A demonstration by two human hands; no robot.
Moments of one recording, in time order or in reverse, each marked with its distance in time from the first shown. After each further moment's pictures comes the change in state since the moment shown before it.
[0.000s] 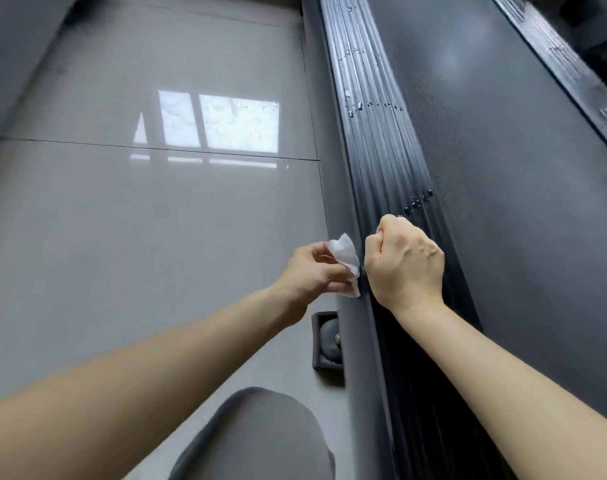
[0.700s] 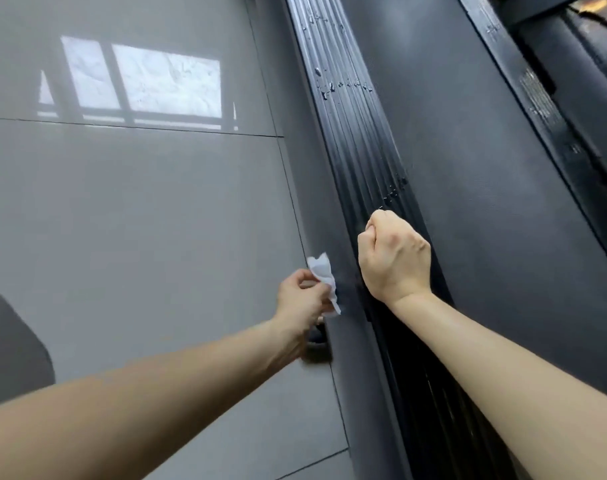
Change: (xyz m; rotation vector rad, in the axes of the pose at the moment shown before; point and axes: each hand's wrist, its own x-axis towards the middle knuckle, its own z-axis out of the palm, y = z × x) left_hand -0.019 -0.035 0.007 -0.159 0.139 -0.227; right_hand -0.001 -0.009 -0.014 -0.073 -0.051 0.061
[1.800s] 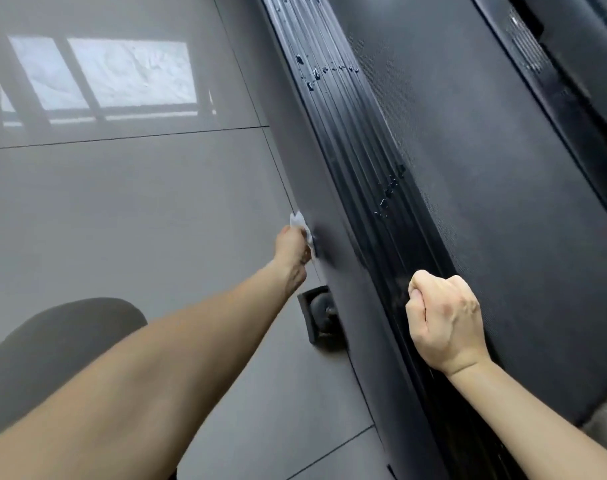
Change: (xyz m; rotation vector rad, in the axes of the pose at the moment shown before) left_hand 0.130 0.032 -0.003 0.018 0.100 -0.132; right_hand -0.083 0.028 -0.040 -0.009 -0.118 0.019
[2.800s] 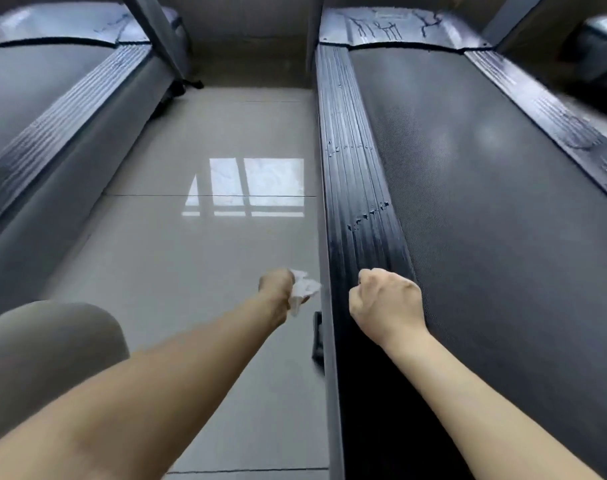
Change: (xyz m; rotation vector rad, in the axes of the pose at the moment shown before) left_hand -0.199 -0.050 0.011 0.105 0.413 0.236; right_hand -0.015 0.020 -0.031 0.064 -0.070 -0.188
